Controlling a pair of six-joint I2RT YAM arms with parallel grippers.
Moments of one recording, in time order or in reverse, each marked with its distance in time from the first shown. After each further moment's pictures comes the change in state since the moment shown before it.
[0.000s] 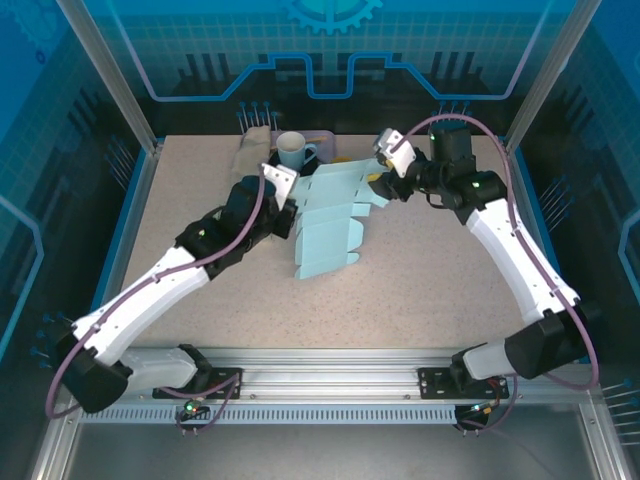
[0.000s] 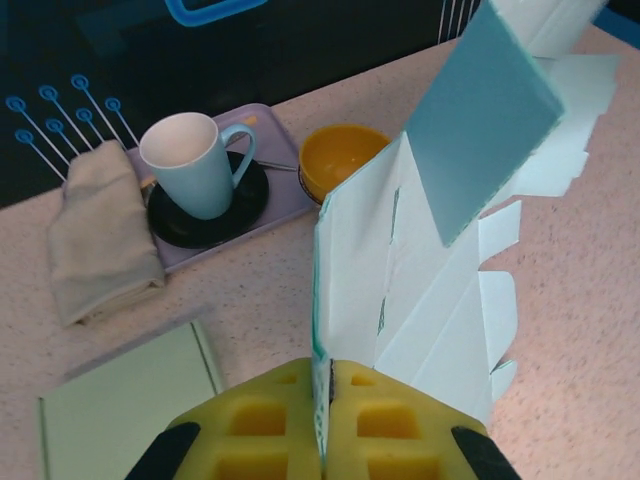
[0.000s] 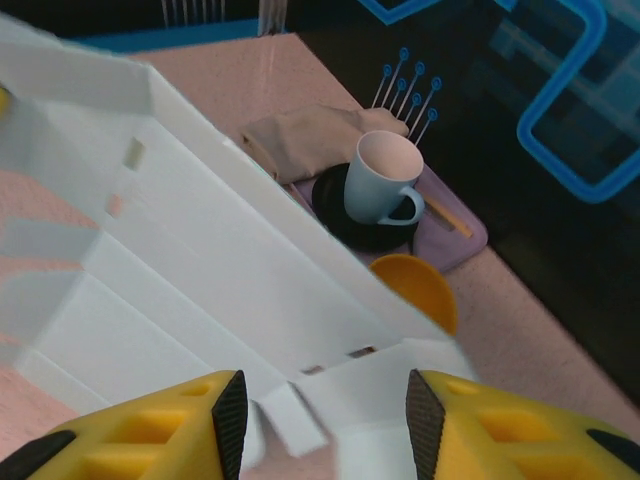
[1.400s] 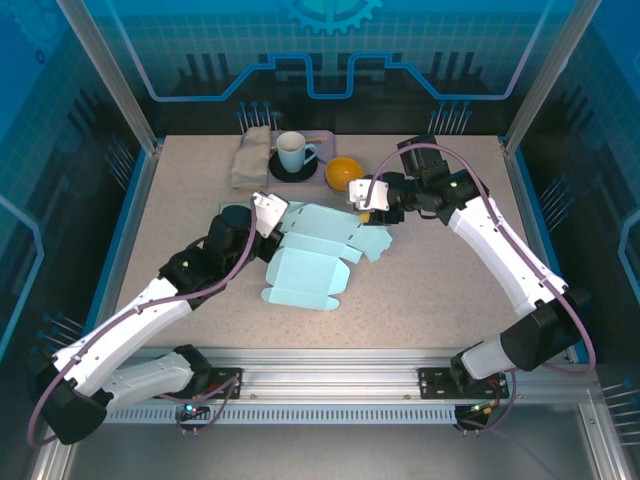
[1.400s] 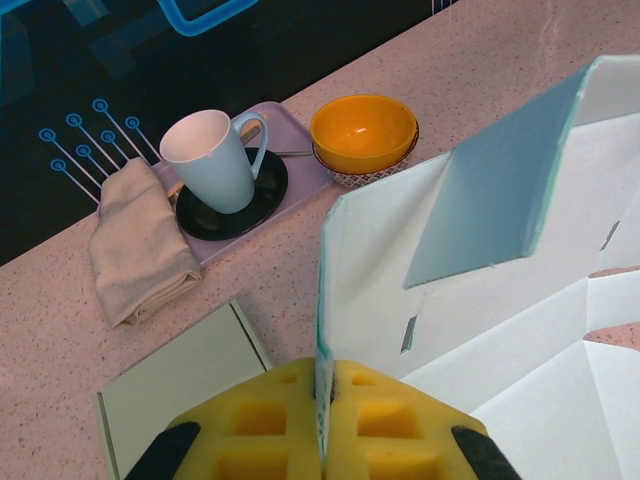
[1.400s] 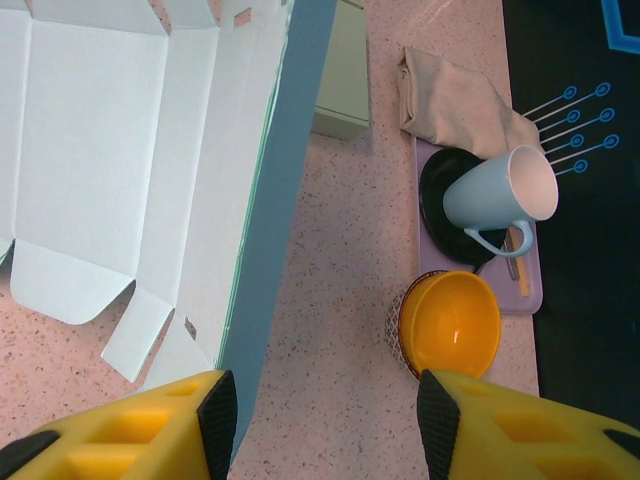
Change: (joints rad) left arm 0.000 -0.180 -0.229 0.097 -0.008 0.161; right arm 0.126 0.042 0.023 -0.240 0.046 -0.560
